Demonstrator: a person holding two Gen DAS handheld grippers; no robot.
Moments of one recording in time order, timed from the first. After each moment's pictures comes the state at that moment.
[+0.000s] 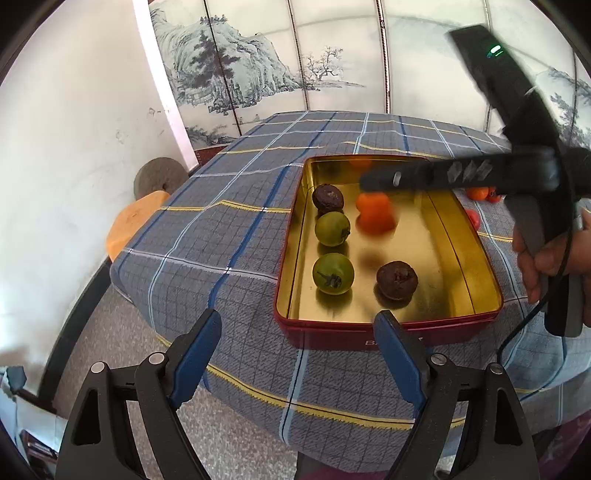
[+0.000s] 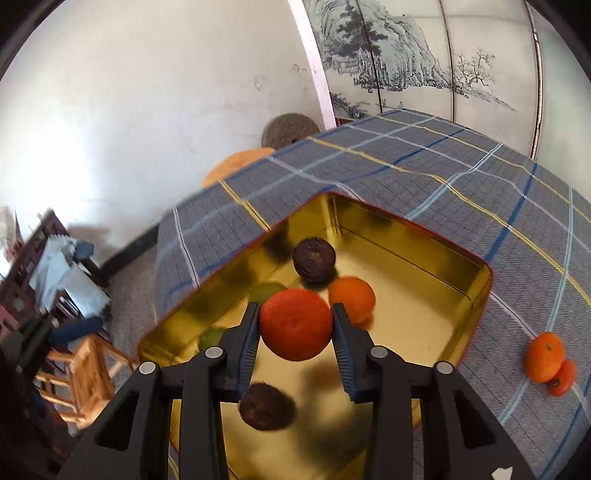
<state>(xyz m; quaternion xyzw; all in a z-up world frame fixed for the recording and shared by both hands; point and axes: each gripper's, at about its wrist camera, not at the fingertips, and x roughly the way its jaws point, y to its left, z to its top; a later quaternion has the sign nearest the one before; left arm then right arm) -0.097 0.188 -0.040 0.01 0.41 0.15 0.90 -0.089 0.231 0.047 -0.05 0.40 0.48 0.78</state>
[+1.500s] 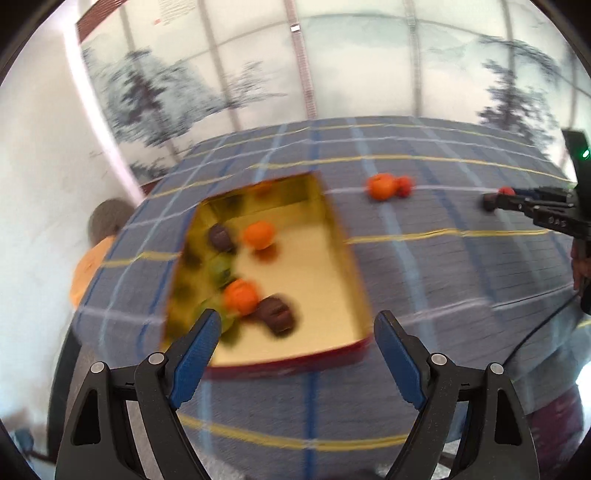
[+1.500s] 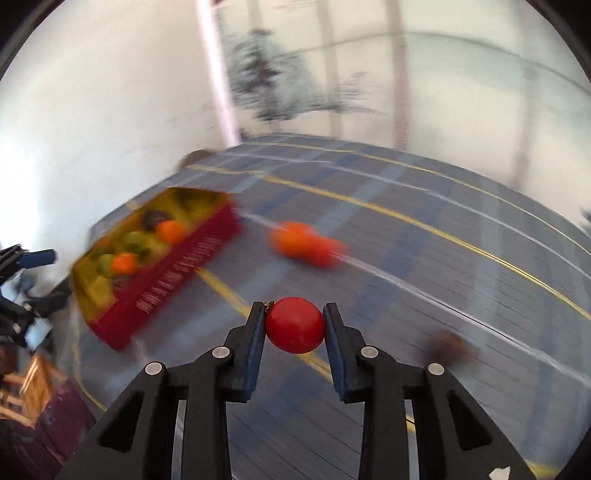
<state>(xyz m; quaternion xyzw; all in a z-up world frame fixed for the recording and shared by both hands) -0.068 0.081 -0.015 0.07 0.41 0.02 0.91 -0.103 -0.044 0.038 -0.06 0.36 0.27 0.89</state>
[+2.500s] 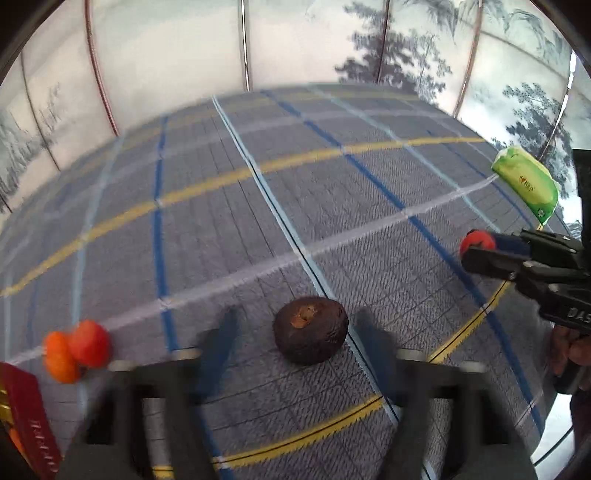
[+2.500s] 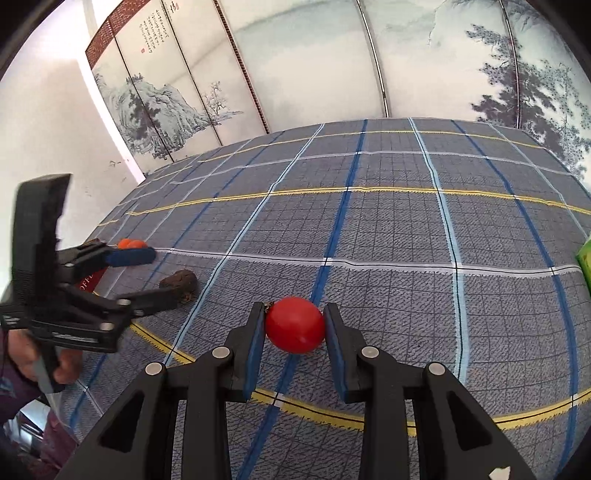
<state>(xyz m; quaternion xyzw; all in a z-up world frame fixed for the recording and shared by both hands) 0.147 -0.153 -0.091 0.09 0.47 -0.24 0.84 -0.075 -0.219 0.007 0.08 0.40 0.18 0.90</state>
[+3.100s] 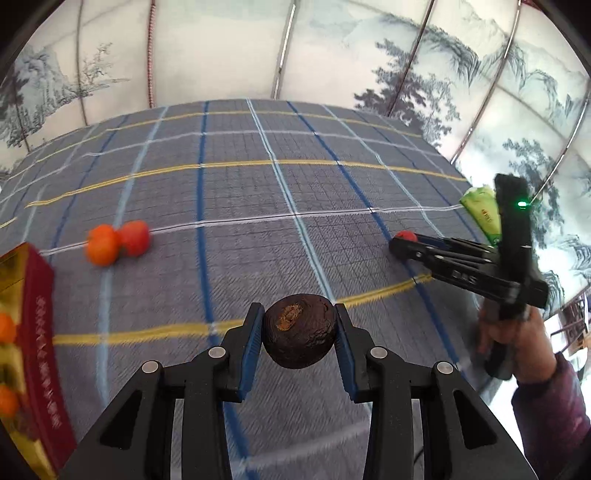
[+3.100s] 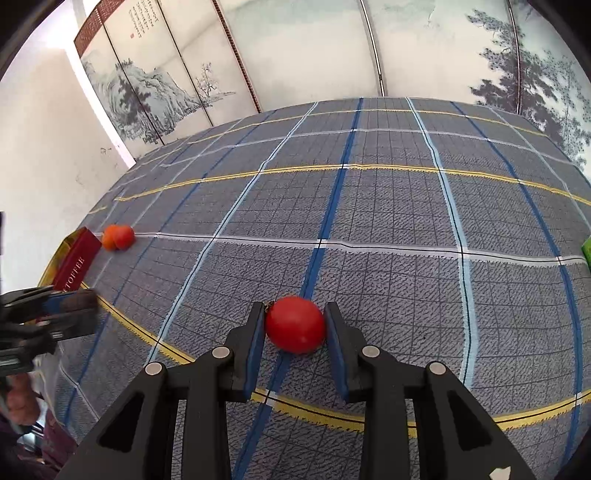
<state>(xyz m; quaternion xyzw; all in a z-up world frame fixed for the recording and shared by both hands) 0.050 -0.096 -0.034 -0.01 0.46 -0.20 0.87 -0.067 -0.211 -0.003 0.06 0.43 0.16 0.88</state>
